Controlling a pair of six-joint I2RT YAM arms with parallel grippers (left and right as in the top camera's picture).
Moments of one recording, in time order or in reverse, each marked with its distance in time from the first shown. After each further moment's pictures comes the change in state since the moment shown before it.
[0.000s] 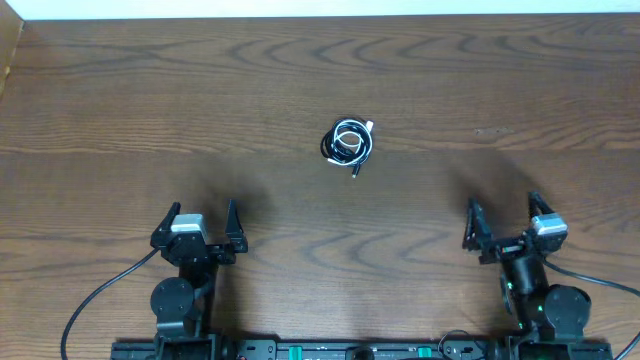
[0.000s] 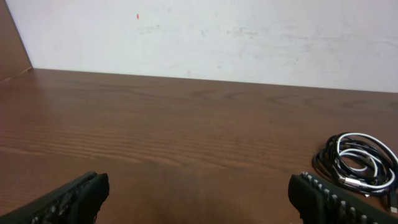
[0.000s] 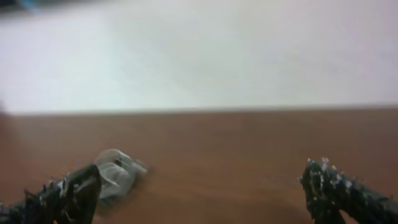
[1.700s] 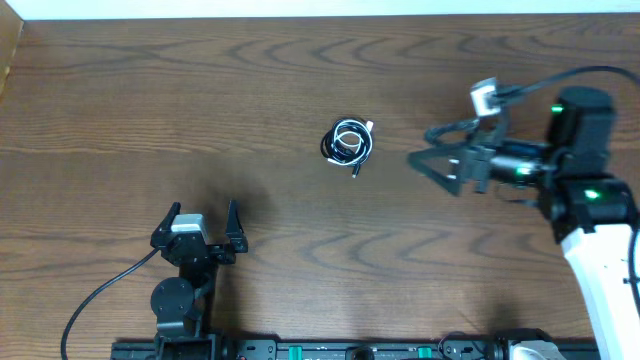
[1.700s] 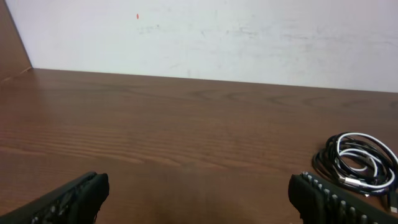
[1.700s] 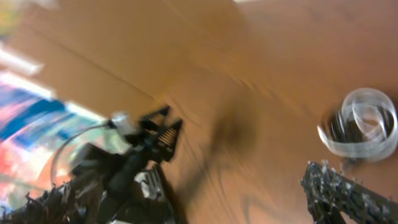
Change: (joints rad) left arm 0.000 0.000 0.000 0.000 0.000 0.001; right arm 0.114 1.187 1.053 -0.621 -0.811 0.047
